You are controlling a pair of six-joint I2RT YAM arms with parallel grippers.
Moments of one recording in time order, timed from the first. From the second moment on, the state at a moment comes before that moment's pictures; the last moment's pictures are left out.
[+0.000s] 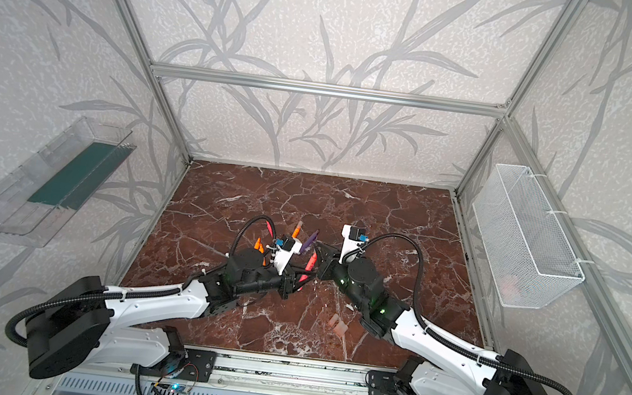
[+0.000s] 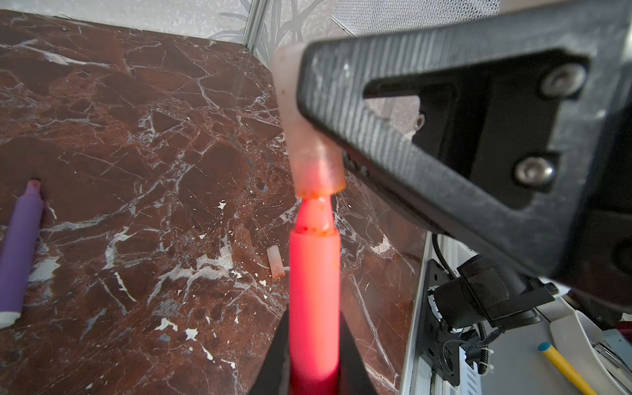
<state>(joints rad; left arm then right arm) -0.84 1.27 0.49 0.52 0.29 -0.47 0.89 1.08 0.54 0.41 0.17 0.71</state>
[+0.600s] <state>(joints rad) -0.75 1.37 0.42 0.83 0.53 -0.64 0.92 1.09 0.49 0.51 0.20 0.71</state>
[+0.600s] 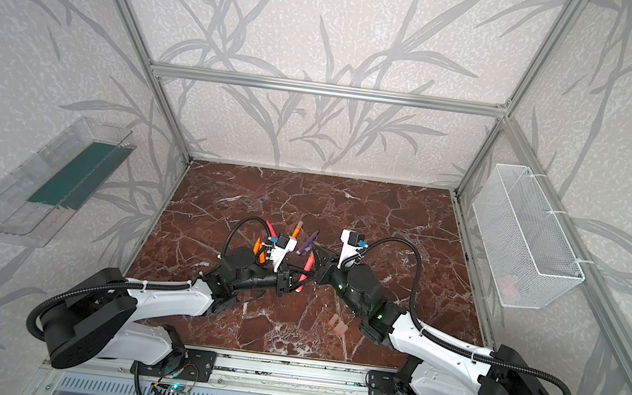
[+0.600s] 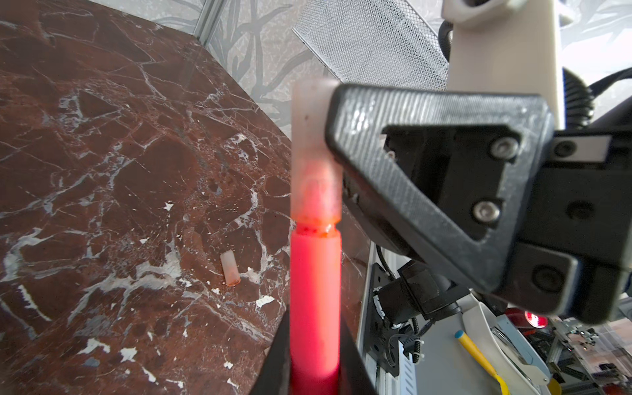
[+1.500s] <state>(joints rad) -0.72 1.37 0.41 0.86 0.51 -0.65 0.94 0.96 0.46 0.39 0.19 0.69</state>
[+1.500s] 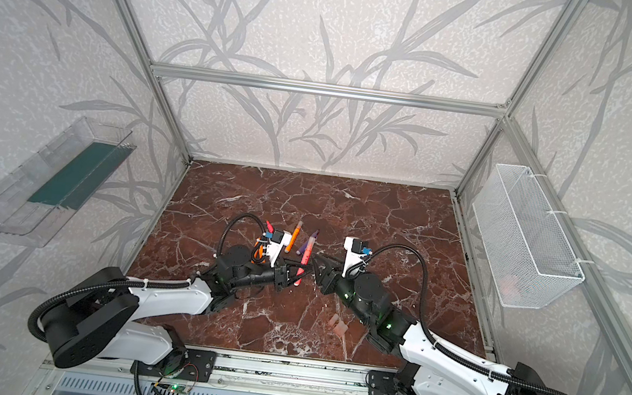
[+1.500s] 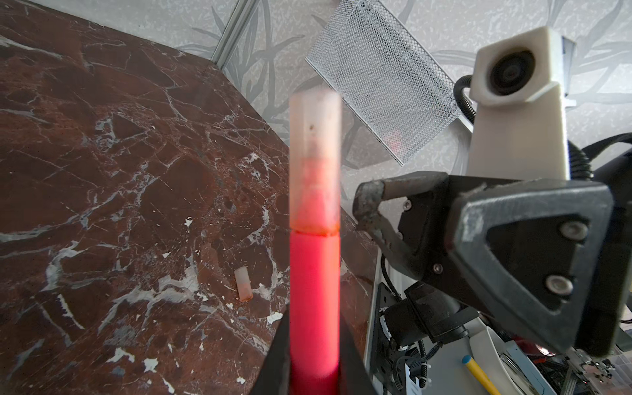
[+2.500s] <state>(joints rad) -0.81 1.28 0.44 0.64 0.40 -0.49 0.93 1.13 0.68 0.19 0.24 0.69</state>
